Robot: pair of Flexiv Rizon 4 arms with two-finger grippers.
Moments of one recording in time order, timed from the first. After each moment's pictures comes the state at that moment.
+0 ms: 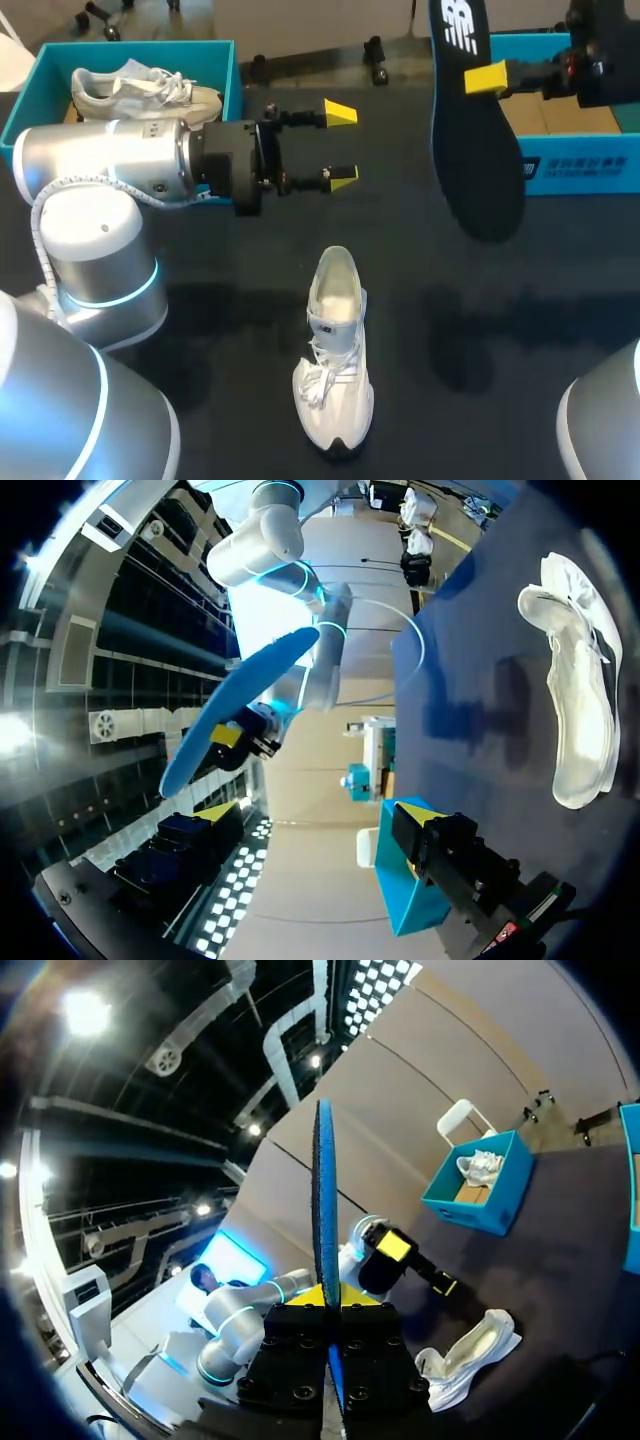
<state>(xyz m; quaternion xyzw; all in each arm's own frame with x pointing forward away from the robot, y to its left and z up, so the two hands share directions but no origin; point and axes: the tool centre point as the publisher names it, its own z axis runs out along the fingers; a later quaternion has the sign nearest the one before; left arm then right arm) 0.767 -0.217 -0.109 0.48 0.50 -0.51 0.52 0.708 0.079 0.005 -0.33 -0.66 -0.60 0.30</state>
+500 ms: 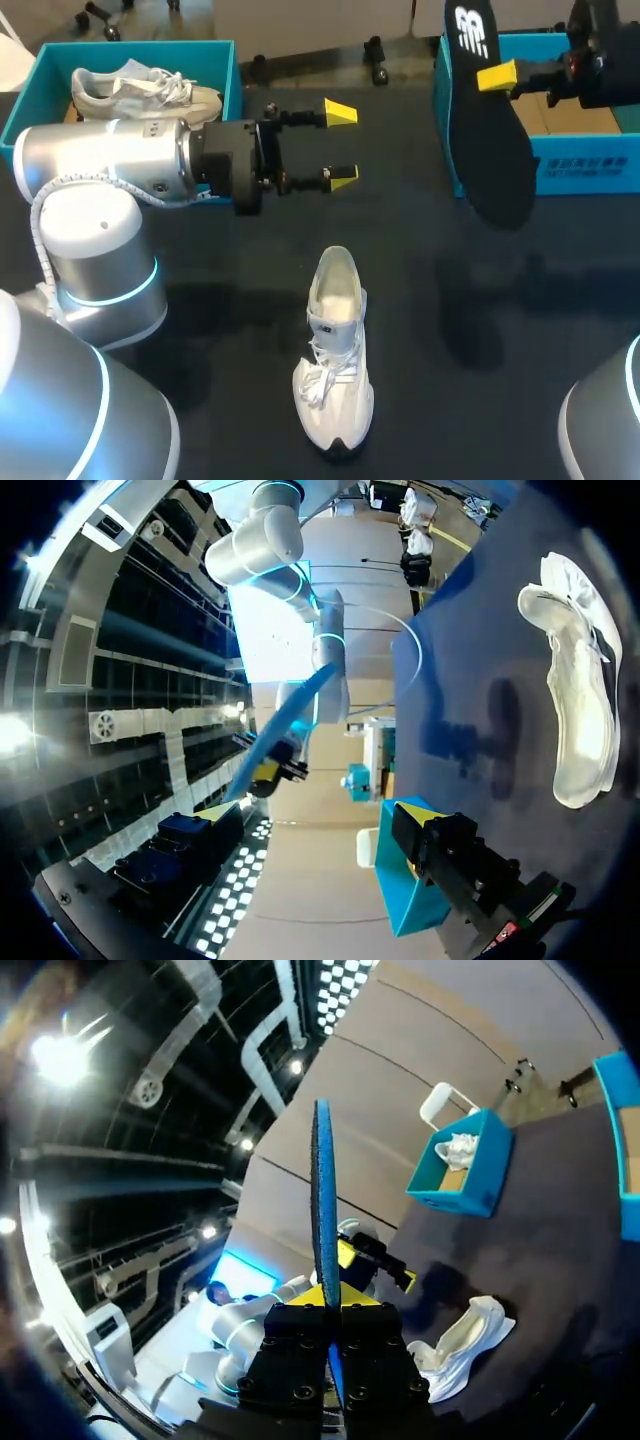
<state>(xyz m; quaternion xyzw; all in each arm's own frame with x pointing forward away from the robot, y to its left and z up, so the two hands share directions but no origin) 0.768 -0.217 -0.109 0.48 0.50 -0.51 0.52 0.757 0.052 -0.035 -0.39 -0.63 -0.57 0.36</state>
